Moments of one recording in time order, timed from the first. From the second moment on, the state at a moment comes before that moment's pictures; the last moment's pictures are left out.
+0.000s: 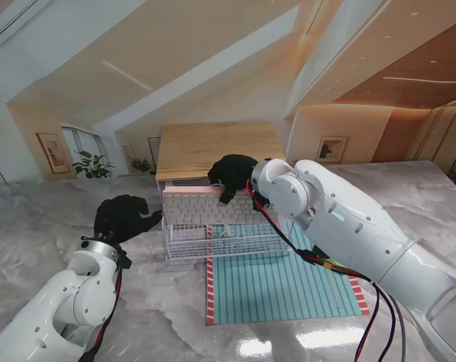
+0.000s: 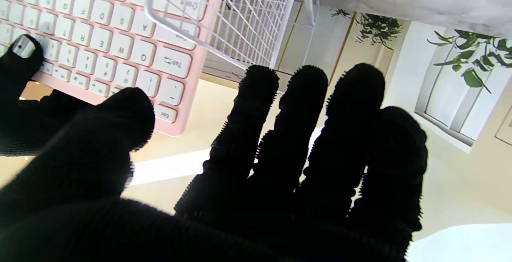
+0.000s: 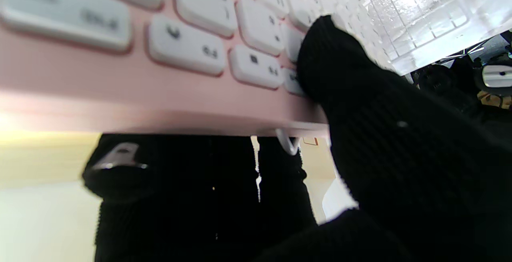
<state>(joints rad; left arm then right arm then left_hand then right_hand) 1.60 -1.11 -1.28 -1.72 0.89 0.11 0.21 -0.74 -1.15 0.61 -1.26 -0.51 -0.03 0.27 0.57 -0.36 0.51 0.23 0.99 0.34 0.46 0.25 1.08 0.40 0.49 0.33 0.86 0.50 0.85 0.46 0.44 0.63 1.35 0.76 0.68 -0.97 1.02 -0.29 0.85 0.03 0.93 0.45 1.02 0.12 0.92 0.64 1.01 0.13 1.19 0.57 1.06 0.16 1.53 0.86</state>
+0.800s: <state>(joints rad) 1.73 -1.12 -1.38 -1.75 0.92 0.08 0.30 -0.84 -1.12 0.79 -1.46 -0.44 -0.03 0.30 0.57 -0.36 0.51 0.23 0.99 0.34 0.43 0.25 1.08 0.42 0.48 0.33 0.86 0.50 0.85 0.46 0.44 0.63 1.34 0.77 0.69 -0.97 1.03 -0.30 0.85 0.07 0.93 0.46 1.02 0.12 0.93 0.64 1.02 0.11 1.22 0.57 1.06 0.16 1.59 0.89</state>
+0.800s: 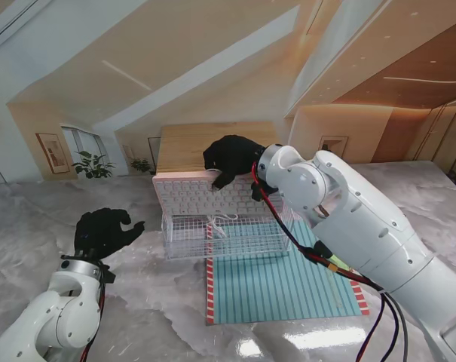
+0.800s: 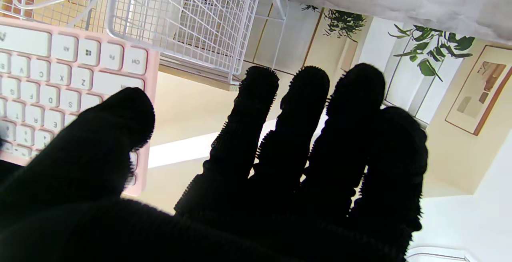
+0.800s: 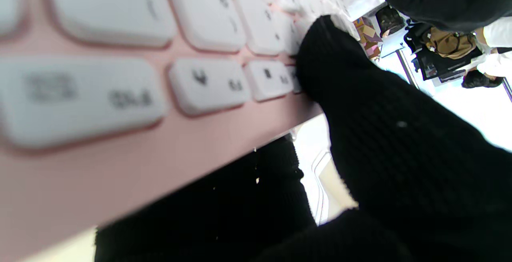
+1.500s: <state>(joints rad) 1.74 -1.12 -1.39 -1.76 0.92 0.07 0.30 -0.84 -1.12 0.86 -1.52 -0.36 0.01 0.31 0.57 -0.36 0.51 0.23 0.99 0.35 0.43 0.24 1.08 0.42 0.48 0.33 0.86 0.50 0.84 0.46 0.43 0.63 1.34 0.77 0.69 -0.97 1.03 -0.30 0.85 0.05 0.93 0.46 1.02 0.12 0.93 0.64 1.02 0.12 1.21 0.57 1.06 0.16 1.53 0.88</state>
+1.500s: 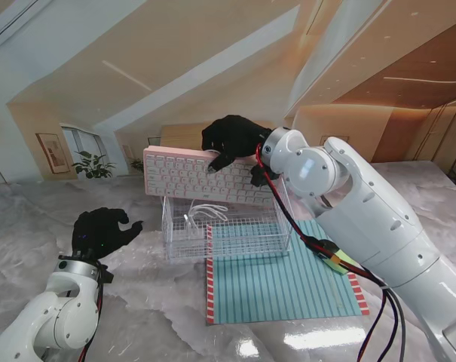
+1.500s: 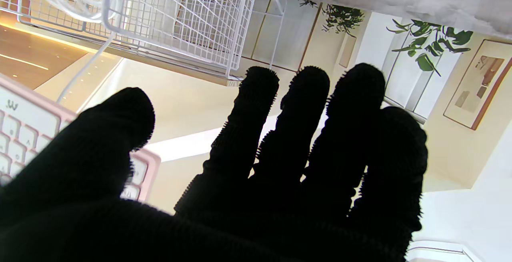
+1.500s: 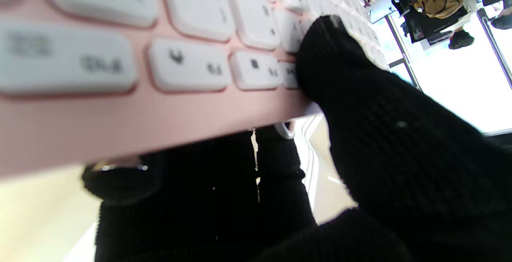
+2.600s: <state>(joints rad) 1.80 -1.12 -1.48 -1.78 0.97 0.04 0.35 -0.98 -1.09 0.99 -1.72 -0.08 0.03 0.45 0.57 -0.36 0.51 0.23 0.99 0.35 0.42 0.24 1.08 0.42 0.47 0.33 0.86 0.50 0.84 0.46 0.43 0.63 1.34 0.77 0.70 -0.97 1.03 -0.30 0.85 0.06 0.93 0.47 1.02 0.13 0.93 0.65 1.02 0.12 1.21 0.57 1.06 0.16 1.53 0.88</state>
